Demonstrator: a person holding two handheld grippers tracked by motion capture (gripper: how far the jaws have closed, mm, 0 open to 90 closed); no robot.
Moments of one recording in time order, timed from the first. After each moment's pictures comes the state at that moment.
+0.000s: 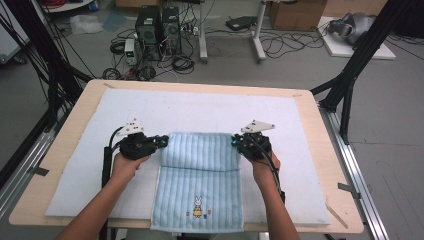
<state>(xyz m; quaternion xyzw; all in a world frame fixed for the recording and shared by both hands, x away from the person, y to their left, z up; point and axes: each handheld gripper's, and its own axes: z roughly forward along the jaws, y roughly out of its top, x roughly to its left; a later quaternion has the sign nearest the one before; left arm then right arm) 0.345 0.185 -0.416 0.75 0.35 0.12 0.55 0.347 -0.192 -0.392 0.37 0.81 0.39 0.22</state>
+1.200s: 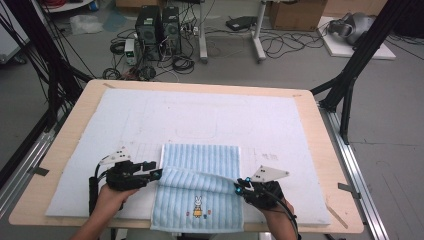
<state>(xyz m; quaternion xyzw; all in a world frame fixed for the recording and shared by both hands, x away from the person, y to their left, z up) 0.277 0.208 -0.431 0.73 0.40 0.05 0.55 0.235 -0.216 -0.424 0.33 0.84 0.41 0.14</state>
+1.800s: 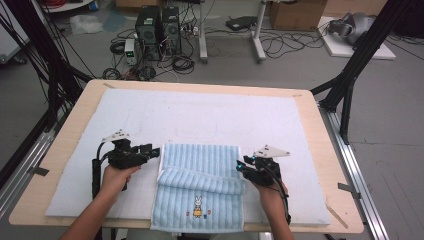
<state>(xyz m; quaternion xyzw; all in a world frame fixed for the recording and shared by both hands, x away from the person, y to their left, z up) 0.332 0.208 -0.438 0.71 0.46 0.06 0.52 0.295 -0.217 -0.430 0.43 0.78 0.42 0.17</state>
